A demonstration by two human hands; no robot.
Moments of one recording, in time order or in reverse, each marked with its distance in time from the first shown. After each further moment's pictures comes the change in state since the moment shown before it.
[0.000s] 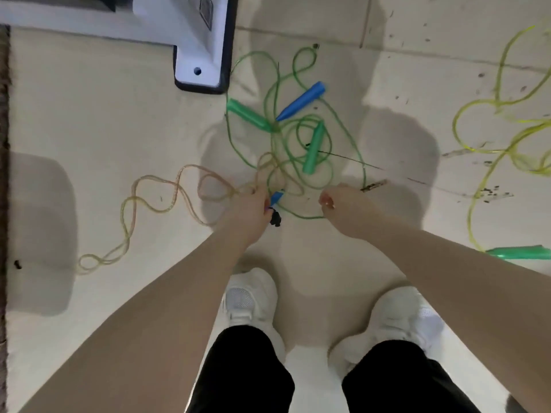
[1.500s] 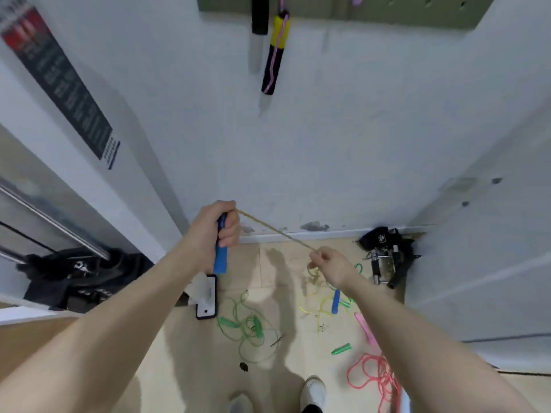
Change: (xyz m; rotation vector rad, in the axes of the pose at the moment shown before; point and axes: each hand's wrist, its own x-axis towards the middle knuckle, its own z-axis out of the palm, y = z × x) left_hand -0.496 0.238 -0.573 -1.359 -0.088 0.611; right_hand -0.532 -0.191 -0.402 0.564 0.614 0.074
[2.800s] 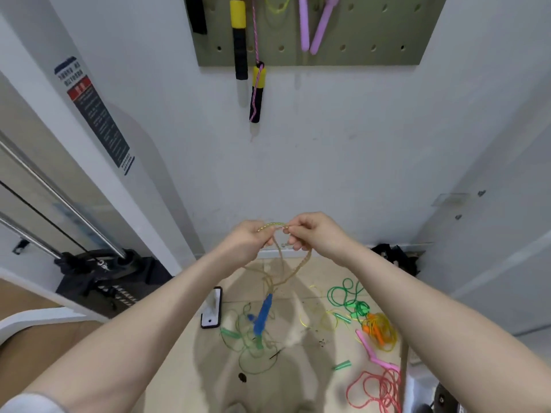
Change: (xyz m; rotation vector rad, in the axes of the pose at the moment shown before) left_hand -0.076 -0.015 0.124 0.809 0.078 0.086; right_hand -0.101 -0.053 -0.093 0.273 -0.161 -0.397
